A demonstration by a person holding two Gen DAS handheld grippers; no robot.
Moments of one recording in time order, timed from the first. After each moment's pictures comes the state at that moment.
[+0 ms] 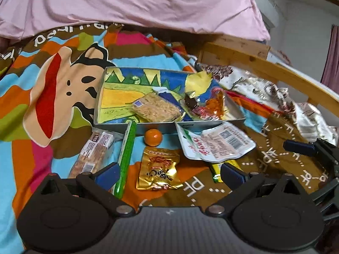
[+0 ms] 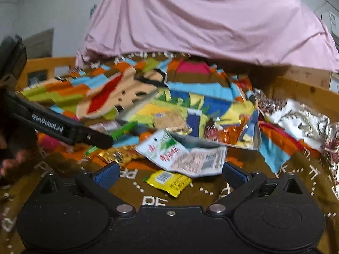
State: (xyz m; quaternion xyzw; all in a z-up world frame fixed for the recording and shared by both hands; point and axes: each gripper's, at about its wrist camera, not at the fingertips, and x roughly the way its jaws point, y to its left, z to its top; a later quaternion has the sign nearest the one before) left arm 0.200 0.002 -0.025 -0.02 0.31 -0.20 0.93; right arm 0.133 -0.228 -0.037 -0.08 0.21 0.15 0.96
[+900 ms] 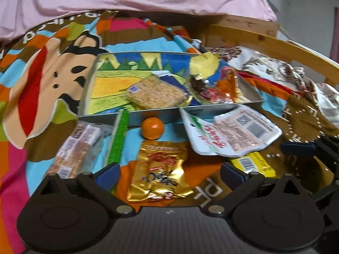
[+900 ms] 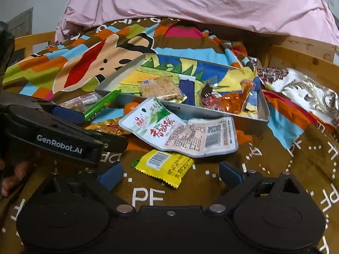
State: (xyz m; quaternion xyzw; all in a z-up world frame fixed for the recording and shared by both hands) left arm 0.235 -0.028 -0.066 0.02 0.32 -0.19 0.93; right arm 0.173 -0.209 -0.067 -0.07 0.29 0.12 0.95
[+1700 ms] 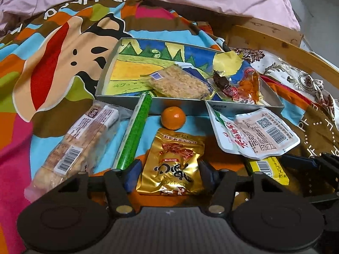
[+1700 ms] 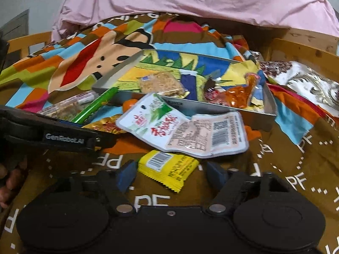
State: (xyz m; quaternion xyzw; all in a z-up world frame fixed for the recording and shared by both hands) left arm 0.245 -0.012 -0.080 -0.03 0.35 -0.13 0.93; right arm 0.187 -0.200 -0.076 -0.08 0.29 0.13 0.94
